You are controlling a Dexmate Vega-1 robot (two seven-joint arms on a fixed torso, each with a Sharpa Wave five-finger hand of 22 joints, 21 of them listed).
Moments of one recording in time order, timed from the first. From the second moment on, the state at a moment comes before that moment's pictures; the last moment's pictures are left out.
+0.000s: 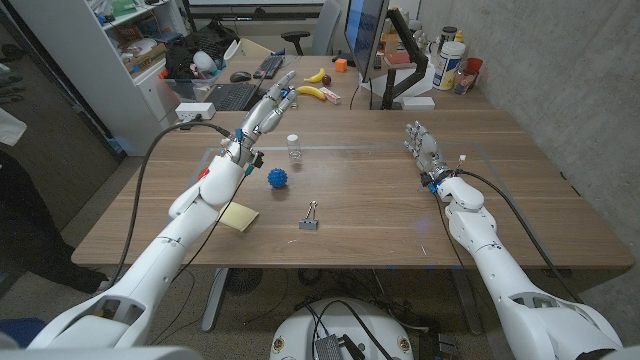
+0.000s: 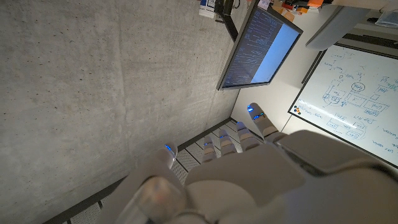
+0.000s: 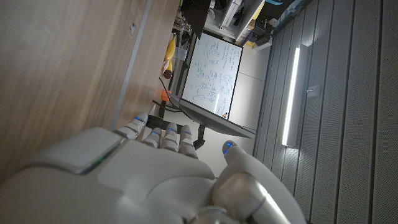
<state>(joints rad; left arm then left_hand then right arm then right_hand) 0.85 0.44 0.19 -1.44 0.43 -0.59 0.19 0.07 0.09 0.46 0.16 0.24 -0.08 -0.15 0.20 0.18 -0.07 -0.07 0.19 0.18 -0.06 0.01 0.21 0.18 -0.13 0.06 0.73 0.18 -0.80 -0.17 -0.02 -1.15 0.26 0.23 0.29 0.04 0.08 0.35 0.16 0.21 0.04 -0.03 0.19 0.18 -0.02 -0.02 0.21 0.18 -0.14 -0.03 0.19 0.18 -0.08 -0.01 0.26 0.19</state>
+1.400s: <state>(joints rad) 0.88 0.51 0.23 -1.52 0.53 -0.45 0.20 0.08 0.10 0.47 0.16 0.25 -0.04 -0.14 0.20 0.18 -0.05 -0.07 0.19 0.18 -0.05 0.01 0.21 0.18 -0.13 0.07 0.72 0.18 -0.78 -0.17 -0.04 -1.11 0.26 0.24 0.30 0.04 0.08 0.35 0.16 0.21 0.04 -0.03 0.19 0.18 -0.02 -0.02 0.21 0.18 -0.14 -0.03 0.19 0.18 -0.08 -0.01 0.26 0.19</state>
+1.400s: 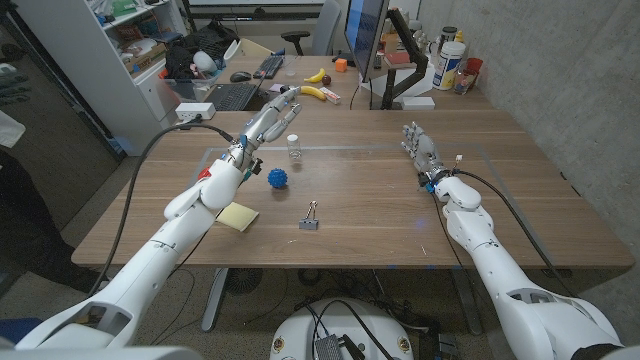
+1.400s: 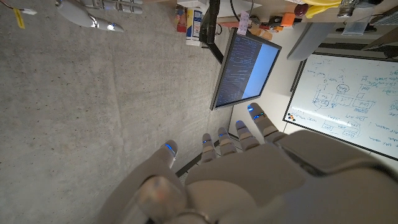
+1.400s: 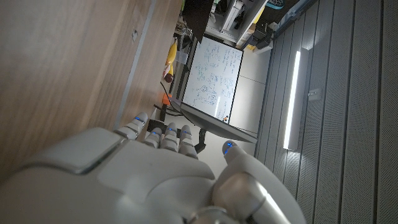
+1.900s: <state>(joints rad) 0.88 0.53 0.24 -1.52 0.53 -0.42 0.20 0.08 0.10 0.47 0.16 0.25 -0.03 -0.15 0.20 0.18 -0.05 -0.07 0.19 0.18 -0.05 0.01 0.21 0.18 -0.13 0.07 0.72 0.18 -0.77 -0.17 -0.05 -1.10 0.25 0.24 0.30 0.04 0.08 0.35 0.16 0.21 0.04 -0.03 0.19 0.18 -0.02 -0.02 0.21 0.18 -0.14 -0.03 0.19 0.18 -0.08 0.00 0.26 0.19</state>
